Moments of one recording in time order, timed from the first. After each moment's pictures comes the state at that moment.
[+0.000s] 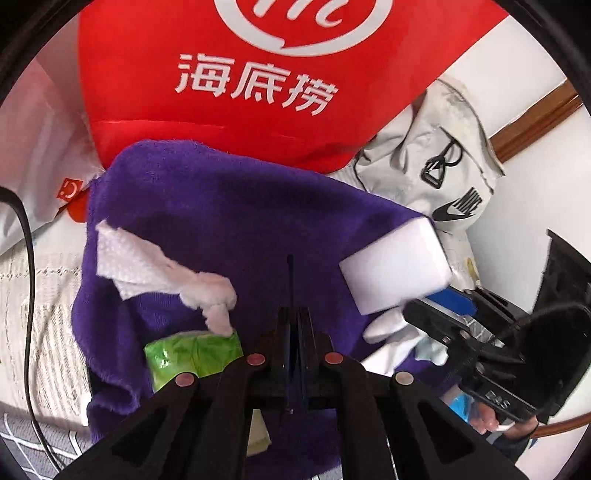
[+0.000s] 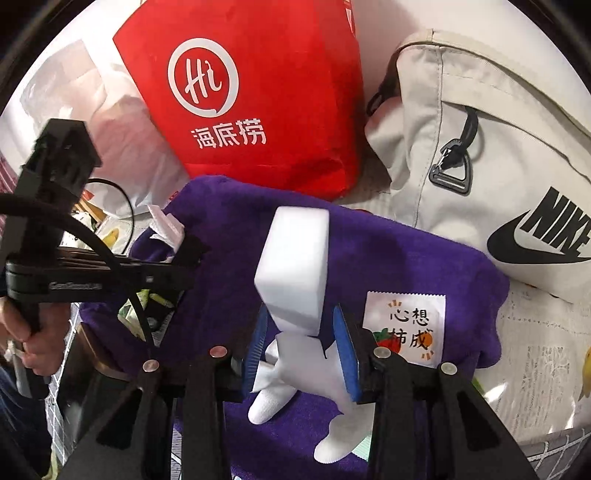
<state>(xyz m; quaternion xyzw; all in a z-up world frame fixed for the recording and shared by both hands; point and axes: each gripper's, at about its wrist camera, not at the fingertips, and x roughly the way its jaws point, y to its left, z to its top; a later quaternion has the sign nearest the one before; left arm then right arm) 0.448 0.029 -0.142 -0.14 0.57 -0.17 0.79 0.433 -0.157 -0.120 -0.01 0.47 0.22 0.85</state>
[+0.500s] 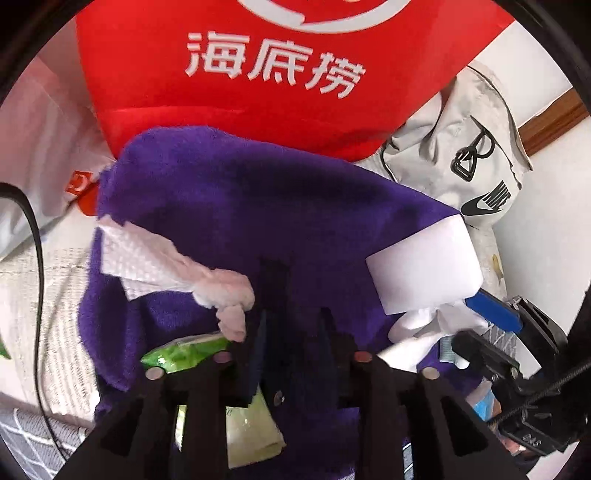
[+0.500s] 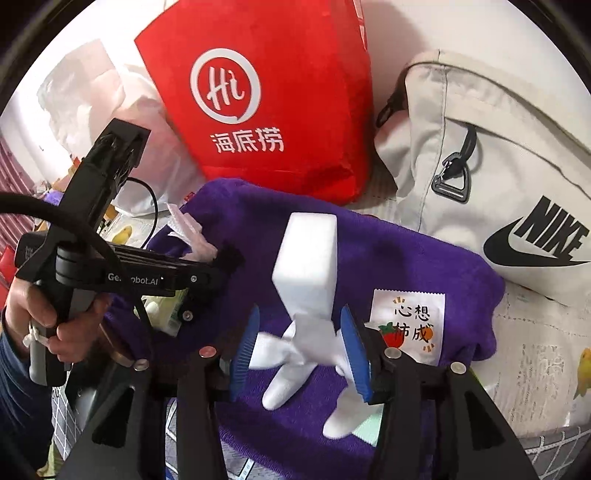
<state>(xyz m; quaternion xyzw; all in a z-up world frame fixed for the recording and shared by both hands) 0.451 0.021 -0.149 -0.11 0.60 -0.13 0.78 0.416 -0.157 -0.105 -0.01 0.46 0.24 0.86</state>
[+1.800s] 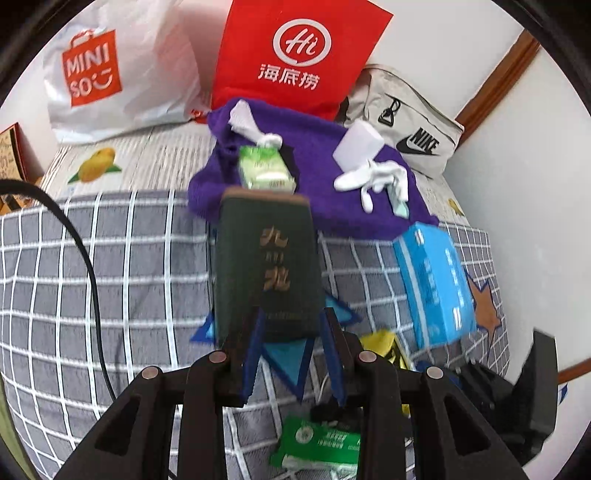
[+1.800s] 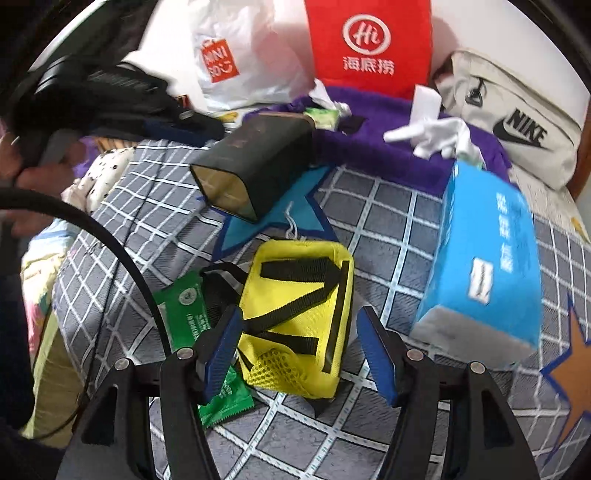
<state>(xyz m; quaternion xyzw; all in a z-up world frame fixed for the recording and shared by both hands) 0.203 0.084 -0.090 -0.11 0.53 -0.13 0.83 0.131 -0.105 -0.140 -0.06 0.46 0.24 0.85</state>
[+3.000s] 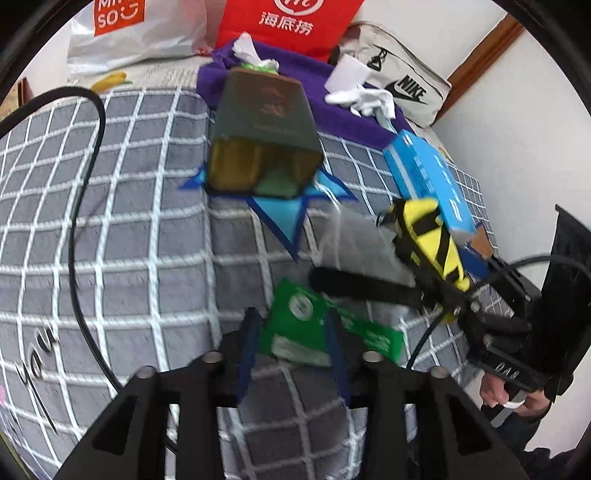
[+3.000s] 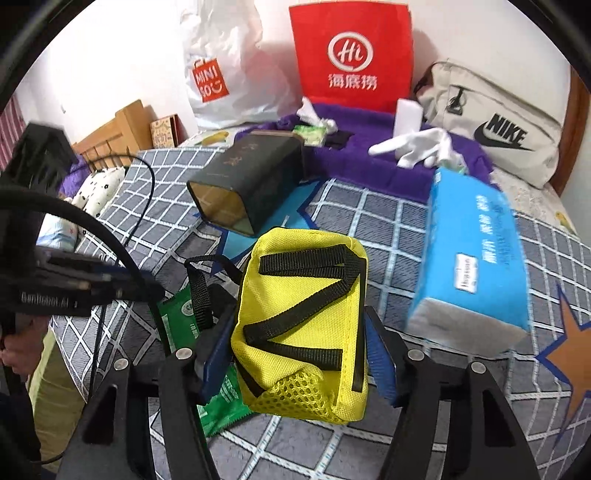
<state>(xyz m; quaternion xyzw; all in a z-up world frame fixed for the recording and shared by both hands) 0.103 0.077 -0.135 -0.12 0.56 -0.15 0.81 0.113 -0.111 -0.126 -0.05 0.42 0.22 0.88</state>
